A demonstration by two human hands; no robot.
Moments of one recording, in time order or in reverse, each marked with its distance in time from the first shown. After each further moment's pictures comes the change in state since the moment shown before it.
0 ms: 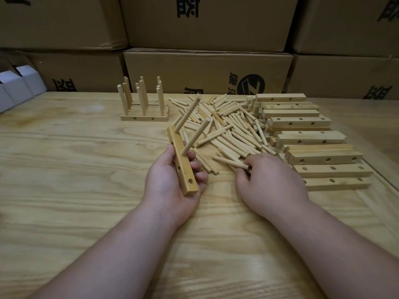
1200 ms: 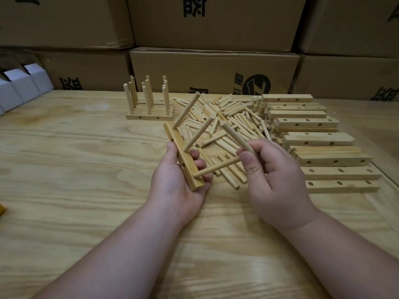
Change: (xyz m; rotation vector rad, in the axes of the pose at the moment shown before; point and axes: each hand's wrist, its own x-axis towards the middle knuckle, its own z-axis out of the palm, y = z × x) left_hand -0.003 0.001 0.004 0.010 0.027 0.018; right_hand -0.010 -0.004 -0.002 0.759 0.342 -0.437
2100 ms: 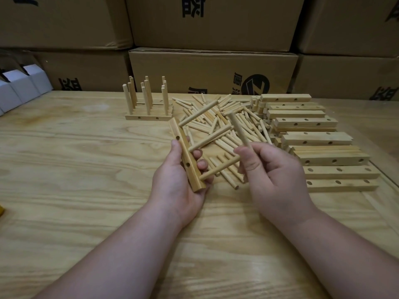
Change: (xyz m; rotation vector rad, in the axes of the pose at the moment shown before) left_hand -0.001 -0.003 -0.002 0.112 -0.022 0.045; right_hand 0.000 -0.002 0.000 0.121 0.033 0.099
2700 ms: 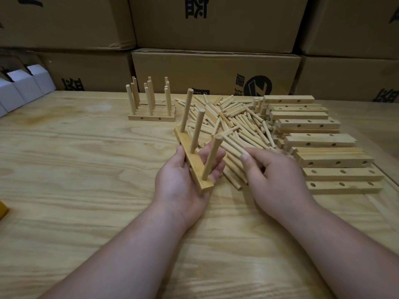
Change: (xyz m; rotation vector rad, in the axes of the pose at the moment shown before) left_hand -0.003 0.000 -0.003 -0.046 -0.115 -0.020; right_hand 0.005 0.011 -0.001 -0.474 -0.122 0.176
